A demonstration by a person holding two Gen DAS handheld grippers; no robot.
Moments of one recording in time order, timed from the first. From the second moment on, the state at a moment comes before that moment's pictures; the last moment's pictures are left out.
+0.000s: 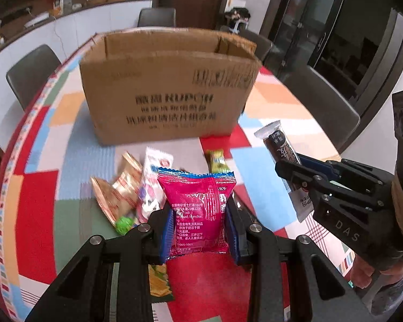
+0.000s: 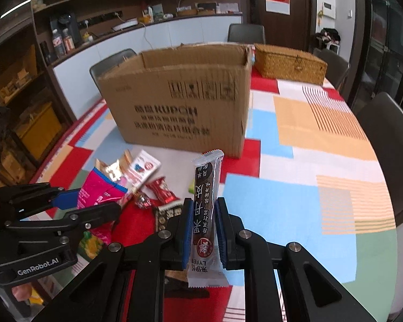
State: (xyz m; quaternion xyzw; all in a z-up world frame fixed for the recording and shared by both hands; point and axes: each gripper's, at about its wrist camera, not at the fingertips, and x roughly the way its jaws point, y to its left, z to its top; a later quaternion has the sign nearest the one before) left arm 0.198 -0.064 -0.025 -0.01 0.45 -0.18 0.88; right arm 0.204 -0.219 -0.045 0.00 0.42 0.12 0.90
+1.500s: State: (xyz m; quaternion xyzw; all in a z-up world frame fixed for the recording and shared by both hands) left arm 0.354 -0.034 0.080 0.02 0.33 -0.15 0.93; right arm 0.352 -0.183 0.061 0.00 0.31 0.14 0.94
